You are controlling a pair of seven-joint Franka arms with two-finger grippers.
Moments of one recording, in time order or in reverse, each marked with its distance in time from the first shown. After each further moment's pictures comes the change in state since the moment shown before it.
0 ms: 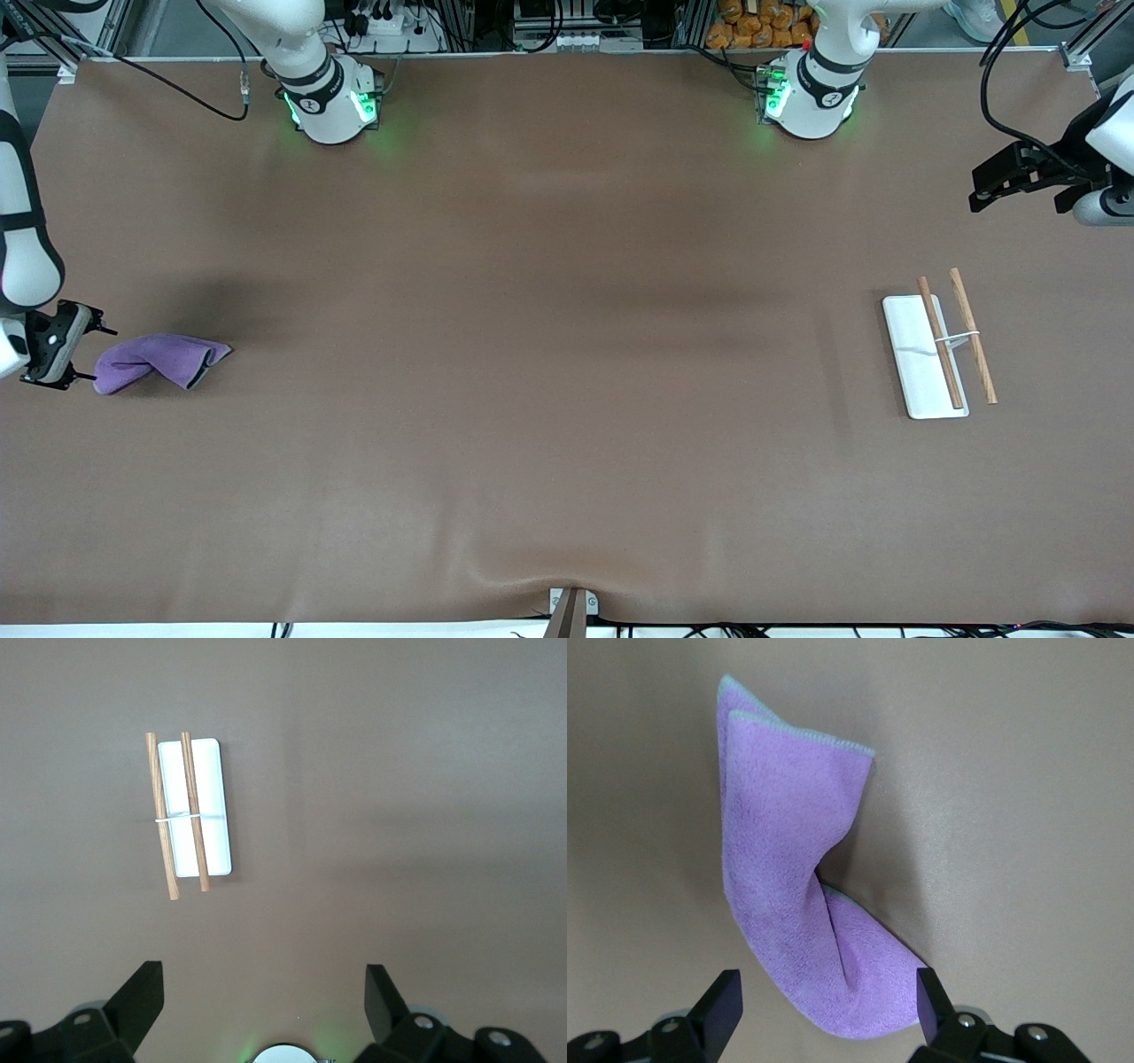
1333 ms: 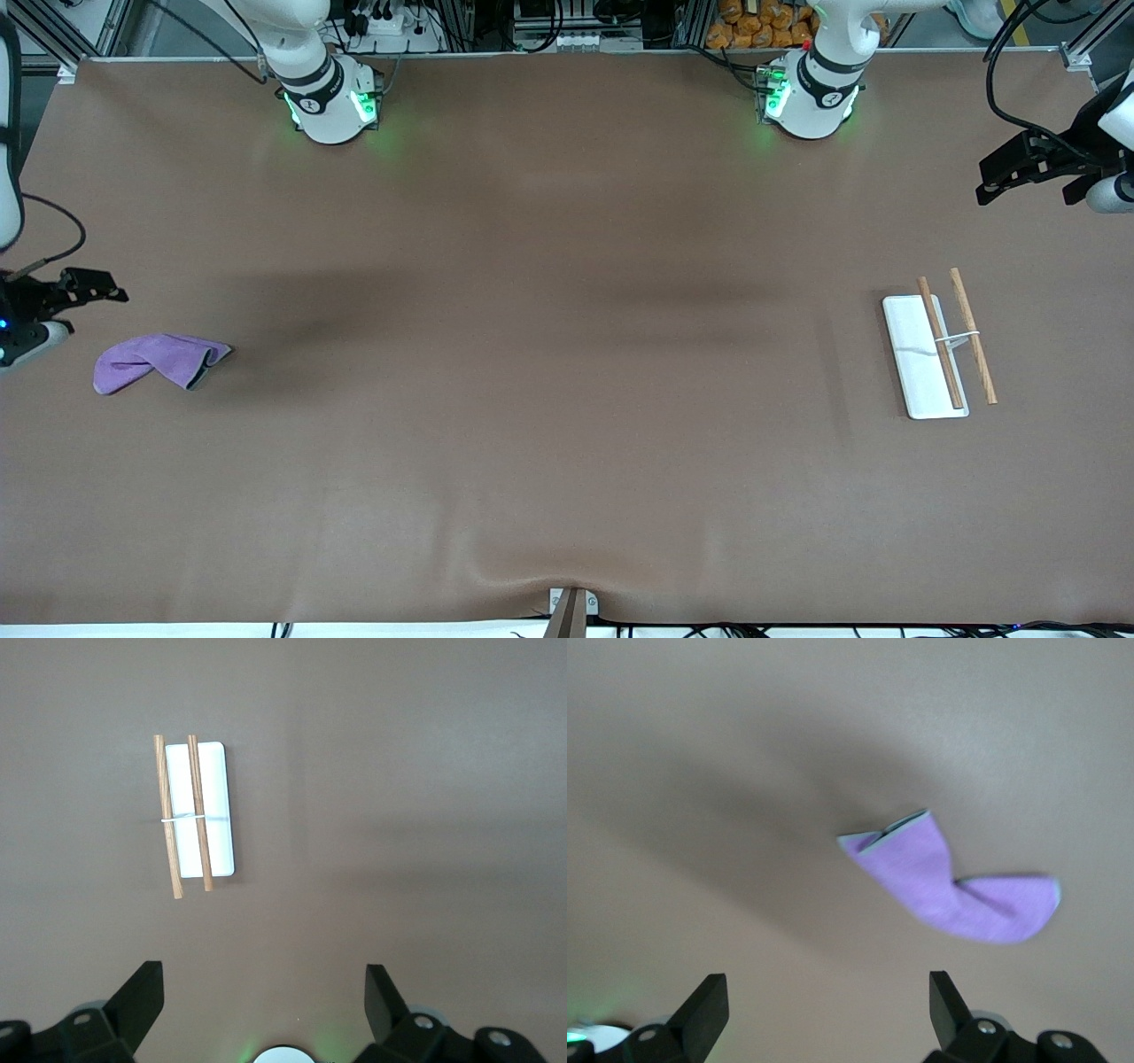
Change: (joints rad) left arm 0.001 -0.022 0.002 -0.002 0.003 0.000 -0.005; right arm 0.203 -0.193 -0.001 0.172 -0.011 -0.551 0.941
